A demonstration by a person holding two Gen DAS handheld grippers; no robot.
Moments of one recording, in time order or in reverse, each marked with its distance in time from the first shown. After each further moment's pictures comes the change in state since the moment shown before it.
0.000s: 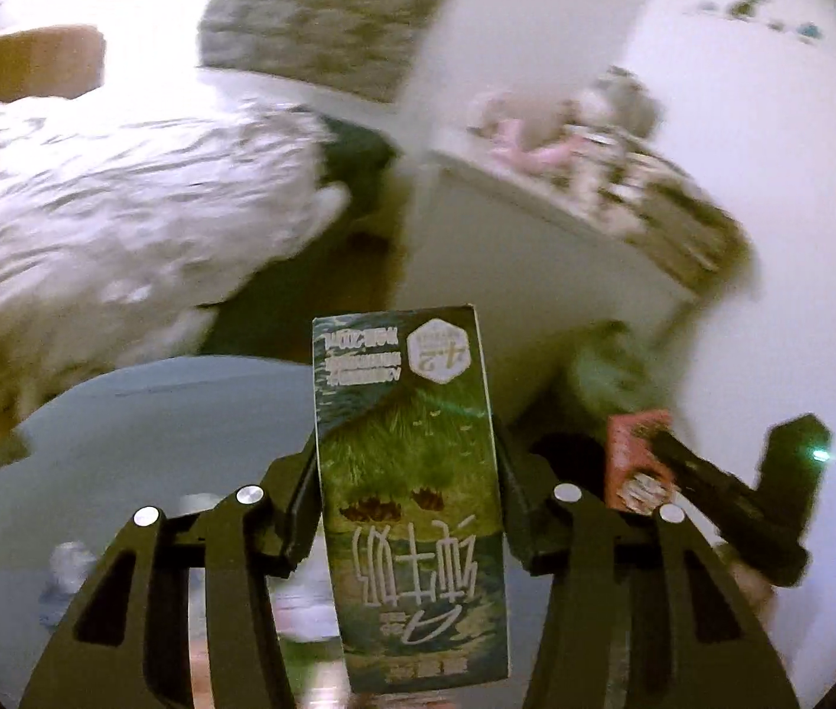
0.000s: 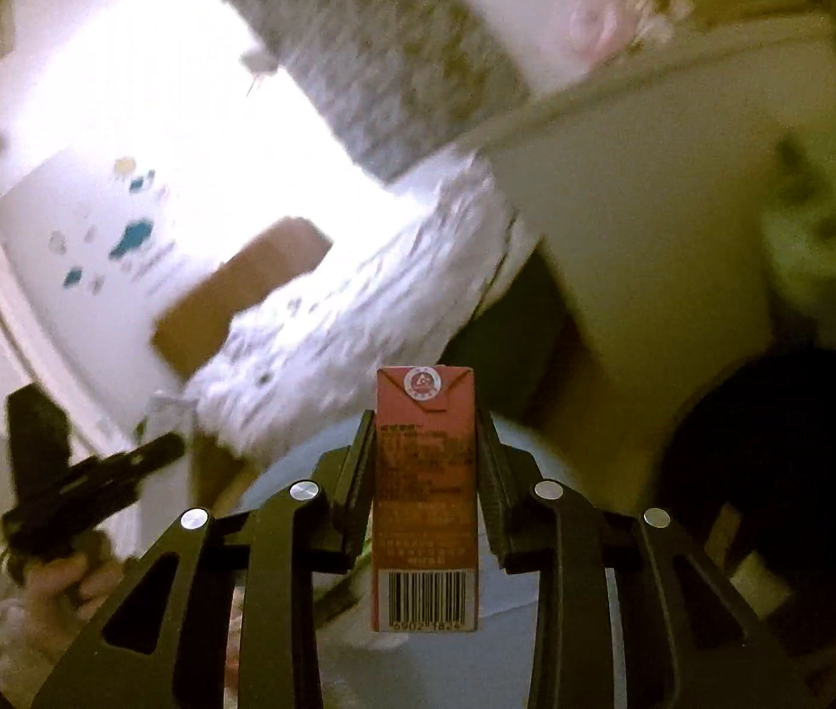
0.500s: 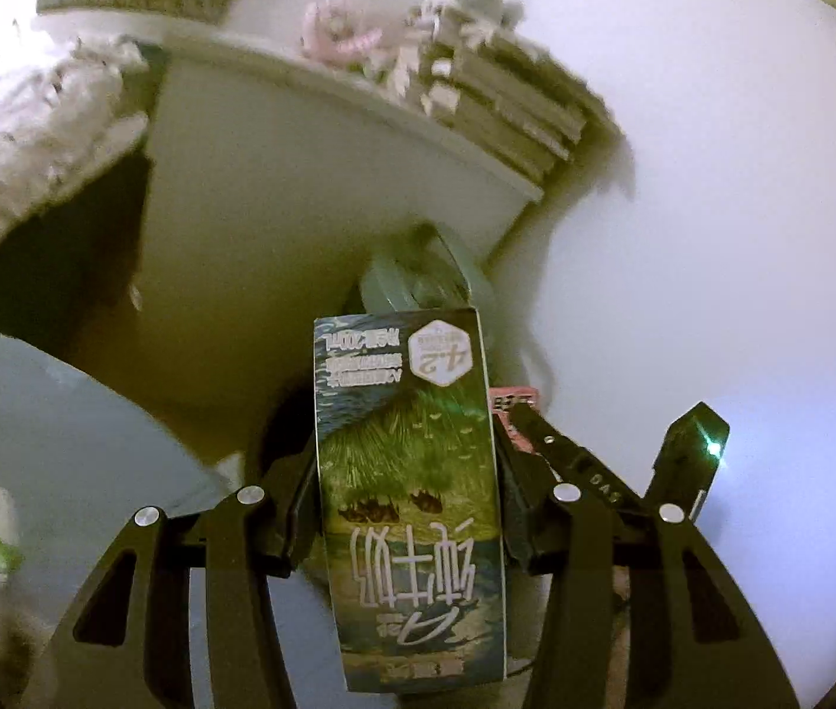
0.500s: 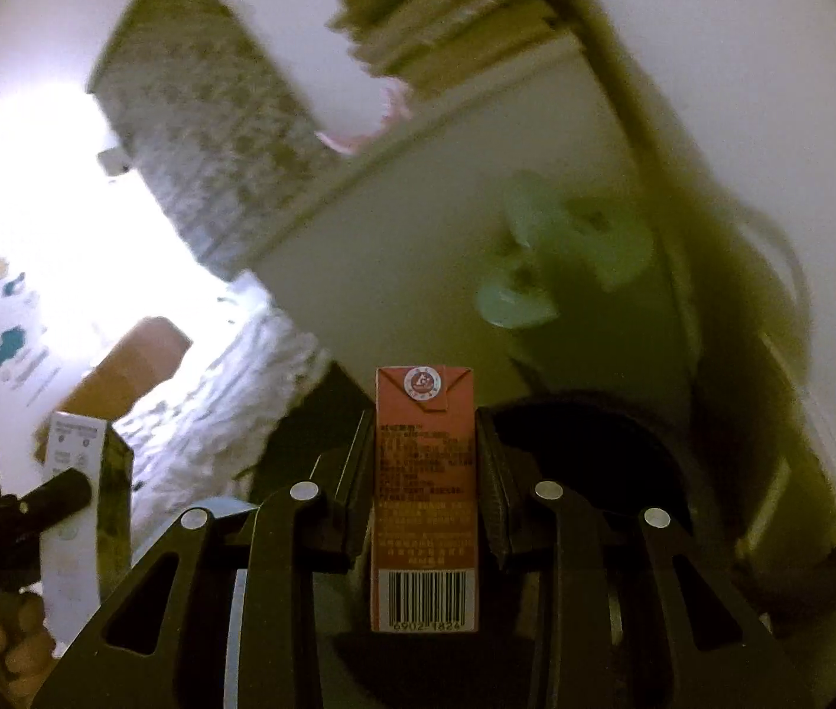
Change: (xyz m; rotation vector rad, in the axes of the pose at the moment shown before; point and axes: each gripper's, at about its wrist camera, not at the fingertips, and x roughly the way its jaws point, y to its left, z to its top) left arm 0.150 -0.156 -0.032 0.056 0.195 -0.333; right arm -0.047 -0.162 0.005 0.185 -0.116 -0.336
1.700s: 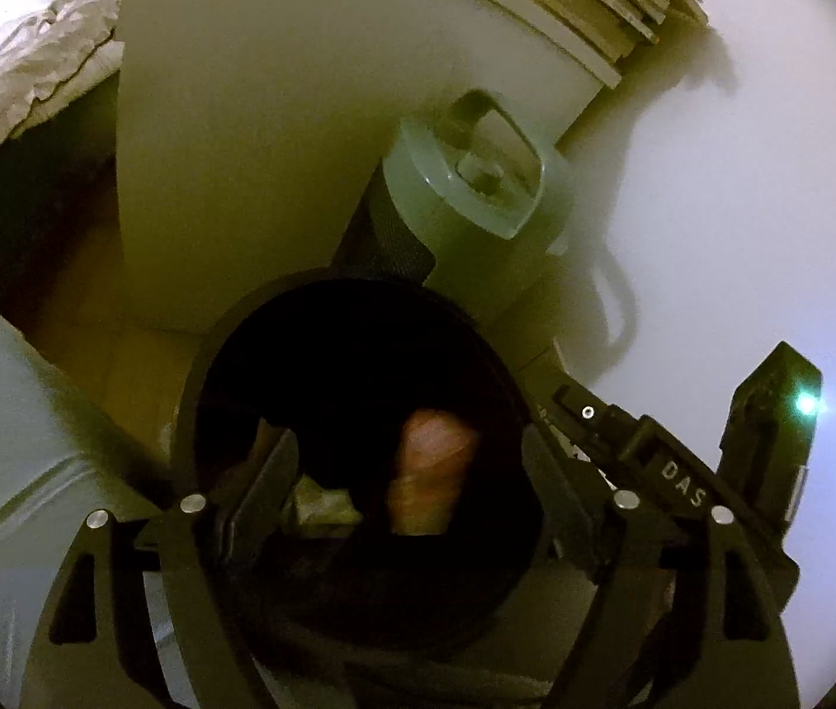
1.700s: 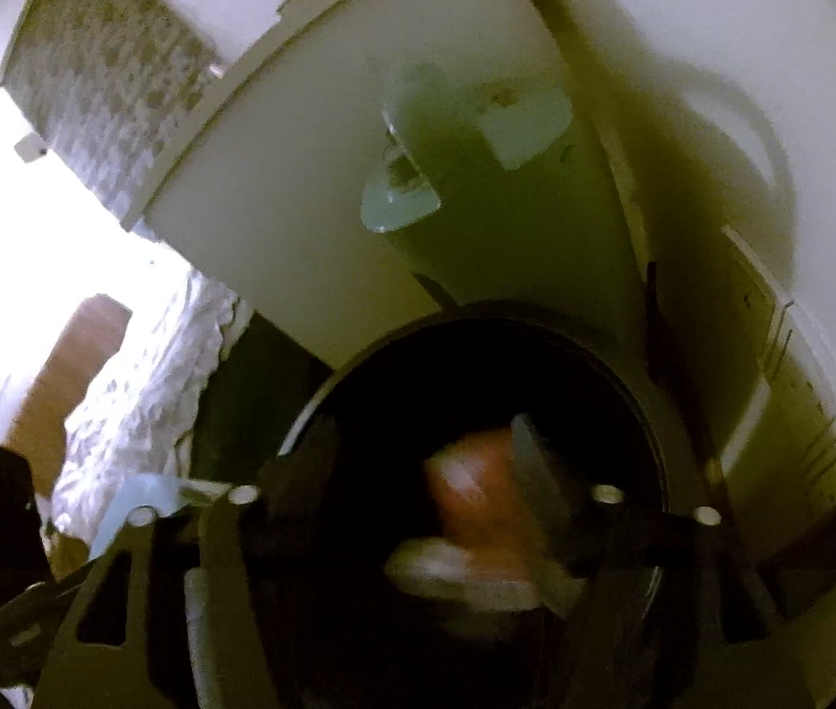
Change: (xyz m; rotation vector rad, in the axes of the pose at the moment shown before) left arm 0.101 0.003 -0.031 -0.026 0.171 0.105; right arm 0.049 -0.026 -0.019 0.092 0.155 -0.099
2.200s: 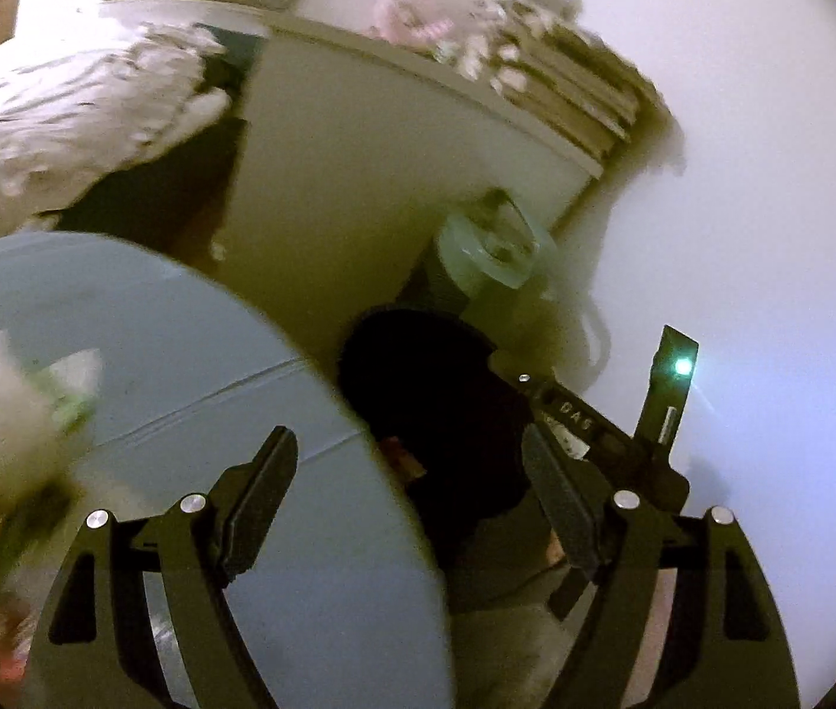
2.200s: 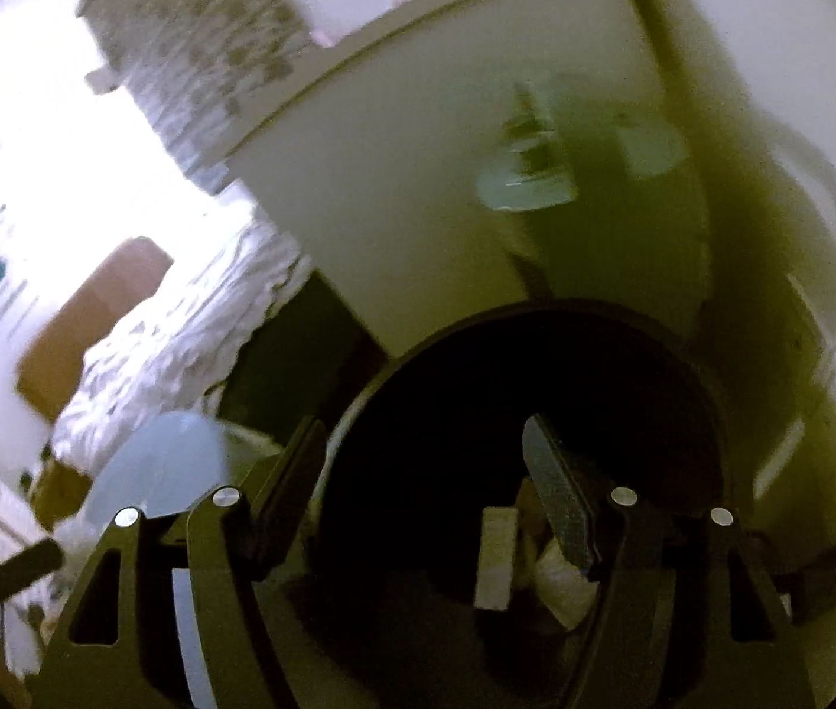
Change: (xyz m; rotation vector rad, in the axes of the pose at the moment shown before) left arm -0.166 0.033 -0.070 -0.054 -0.188 0.084; right arm -0.010 0.062 -0.035 -0.241 0.017 0.097
